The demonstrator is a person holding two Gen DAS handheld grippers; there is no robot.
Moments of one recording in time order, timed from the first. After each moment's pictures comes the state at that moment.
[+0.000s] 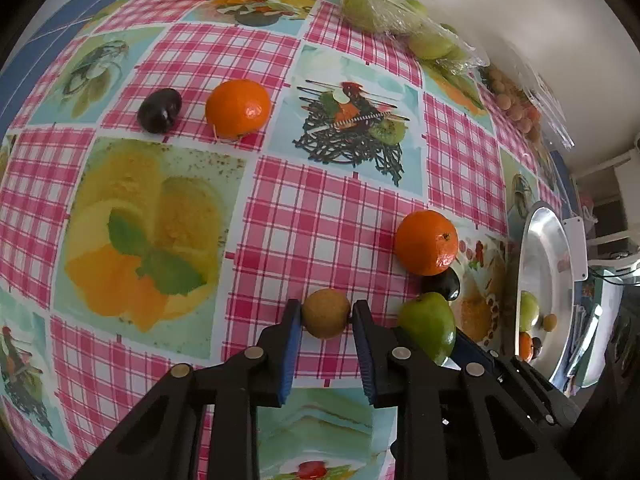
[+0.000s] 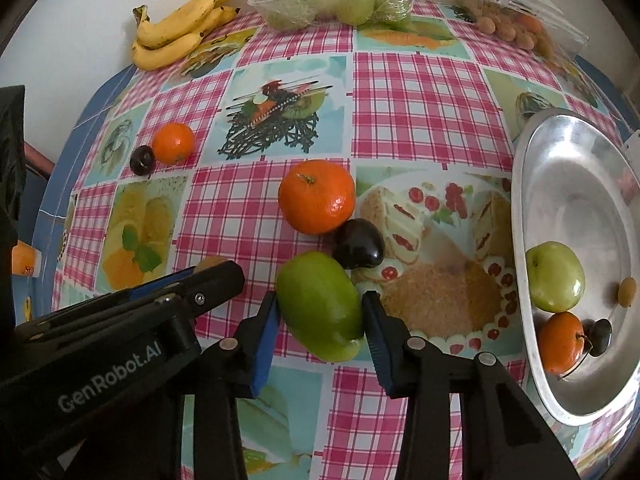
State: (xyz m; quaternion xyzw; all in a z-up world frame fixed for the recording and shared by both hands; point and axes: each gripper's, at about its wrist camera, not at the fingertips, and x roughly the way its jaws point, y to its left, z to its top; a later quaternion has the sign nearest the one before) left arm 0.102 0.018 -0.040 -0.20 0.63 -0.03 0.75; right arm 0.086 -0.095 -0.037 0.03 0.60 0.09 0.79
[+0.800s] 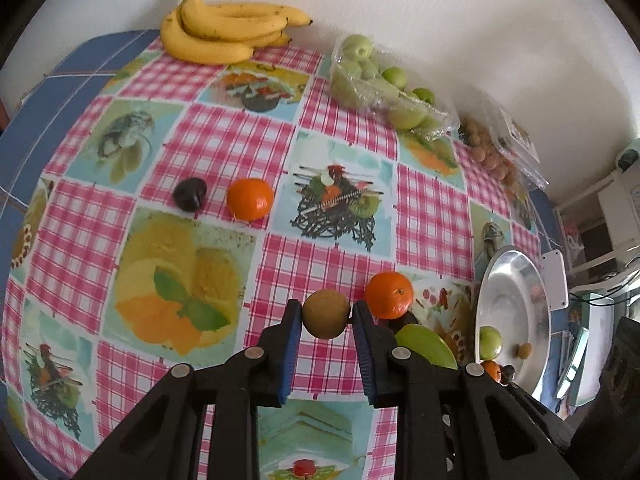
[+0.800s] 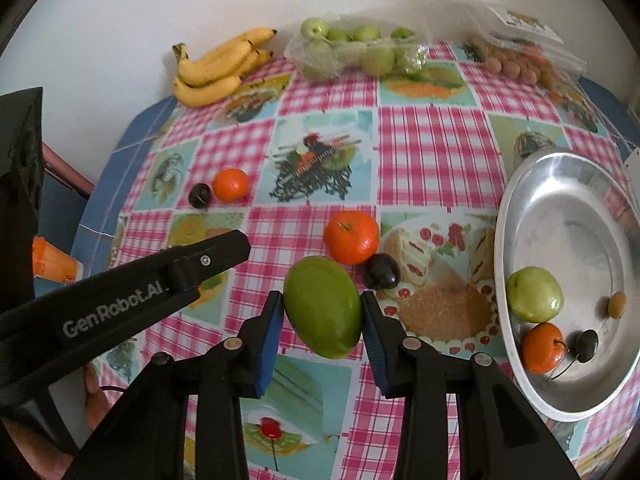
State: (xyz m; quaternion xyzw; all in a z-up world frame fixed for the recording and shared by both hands) left arm 0.099 0.036 0.024 -0.20 0.56 -0.02 0.81; right arm 0.071 -0.103 0.021 0.06 0.55 0.14 0.82
